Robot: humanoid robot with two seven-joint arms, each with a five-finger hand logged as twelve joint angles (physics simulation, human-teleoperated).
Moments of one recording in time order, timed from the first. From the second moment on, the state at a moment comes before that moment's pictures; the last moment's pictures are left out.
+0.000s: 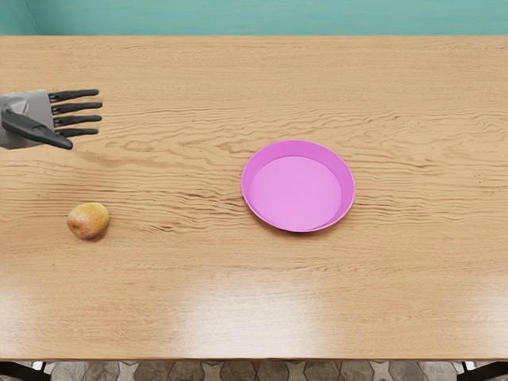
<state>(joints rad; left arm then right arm) -0.95 0.92 -0.43 -1.01 -0.14 -0.61 0.35 -0.06 0.00 0.15 0.25 -0.07 -0.32 -0.01</state>
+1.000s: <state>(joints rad) -0.84 0.92 -0.49 -1.72 1.10 -0.26 0.61 -0.06 0.00 0.15 0.25 -0.07 -0.31 -0.01</state>
